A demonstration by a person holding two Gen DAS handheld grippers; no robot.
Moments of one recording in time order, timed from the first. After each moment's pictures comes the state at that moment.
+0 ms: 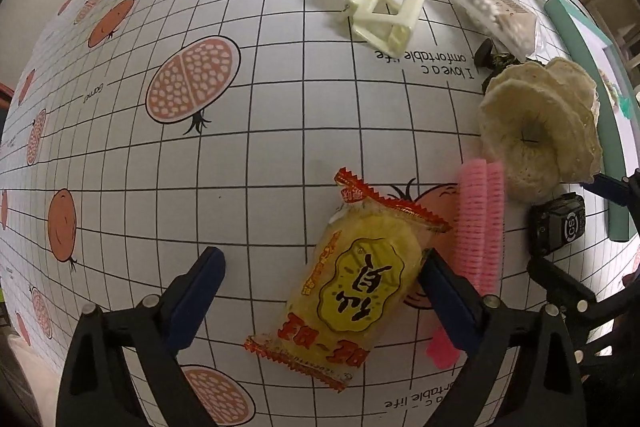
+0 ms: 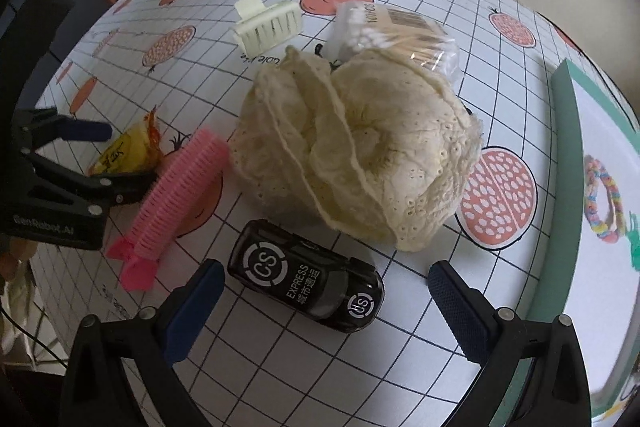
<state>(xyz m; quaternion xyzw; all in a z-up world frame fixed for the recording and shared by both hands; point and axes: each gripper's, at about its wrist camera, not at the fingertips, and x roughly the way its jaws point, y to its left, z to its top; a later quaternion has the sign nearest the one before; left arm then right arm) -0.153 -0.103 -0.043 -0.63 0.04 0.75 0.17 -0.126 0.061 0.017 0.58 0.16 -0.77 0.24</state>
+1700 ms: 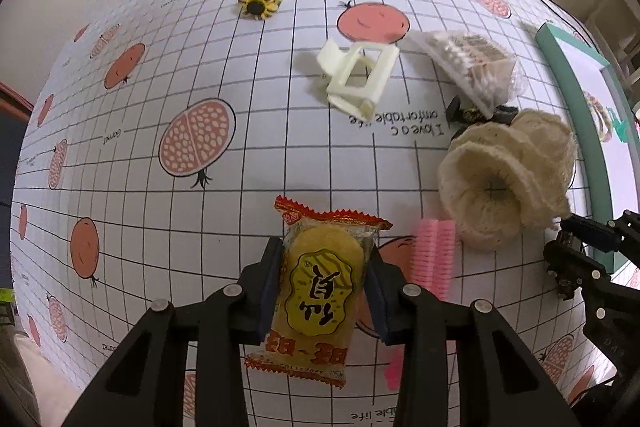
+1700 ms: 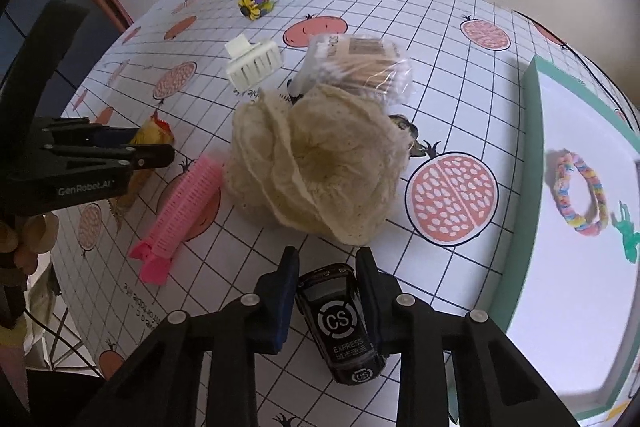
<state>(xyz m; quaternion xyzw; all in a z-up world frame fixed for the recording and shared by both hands) -0.160 -0.110 -0.001 -0.60 0.06 0.78 0.16 -0.132 0.096 0.039 0.56 0.10 -0.78 0.26</state>
